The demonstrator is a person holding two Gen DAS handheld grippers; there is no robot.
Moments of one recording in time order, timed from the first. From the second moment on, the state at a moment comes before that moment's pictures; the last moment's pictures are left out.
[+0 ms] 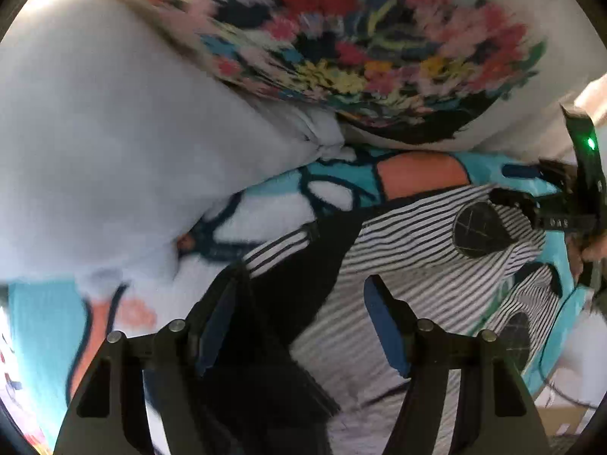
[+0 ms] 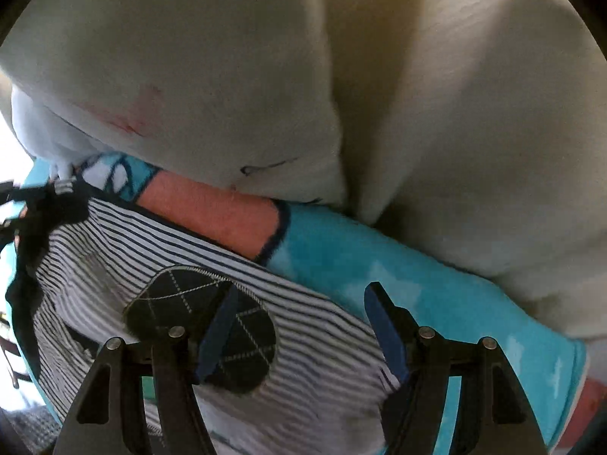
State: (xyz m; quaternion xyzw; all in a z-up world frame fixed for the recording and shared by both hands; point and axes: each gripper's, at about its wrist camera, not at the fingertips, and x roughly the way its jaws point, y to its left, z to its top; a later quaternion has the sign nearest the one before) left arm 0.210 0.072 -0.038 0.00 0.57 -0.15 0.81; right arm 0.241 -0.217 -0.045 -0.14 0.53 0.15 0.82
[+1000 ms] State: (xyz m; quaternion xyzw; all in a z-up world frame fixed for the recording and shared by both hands) left arm 0.168 0.078 0.038 0.05 0.52 -0.18 0.83; right arm 0.187 -0.230 0.008 -0.06 0.51 0.21 0.83
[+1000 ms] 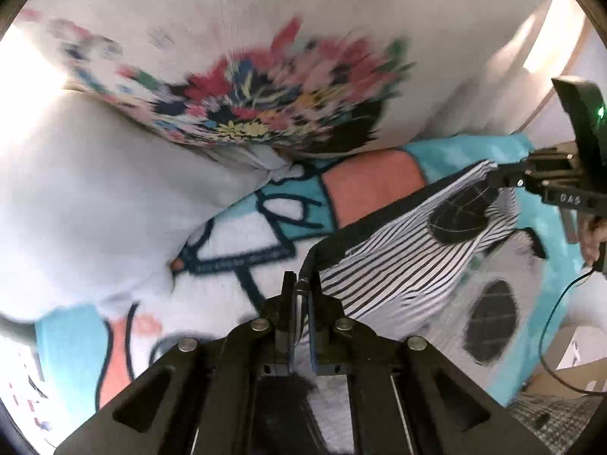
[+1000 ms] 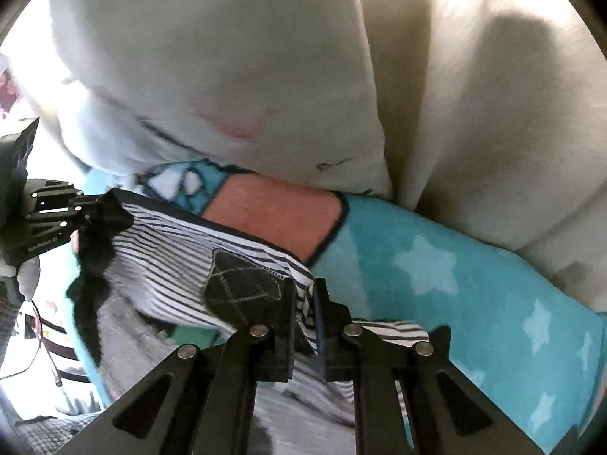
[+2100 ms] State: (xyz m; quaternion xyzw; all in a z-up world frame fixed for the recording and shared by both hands) left arm -0.011 0.069 0.027 -0.14 0.52 -0.06 0.84; right arm 0.010 -0.336 -0.023 0.12 0.48 0.15 0.86
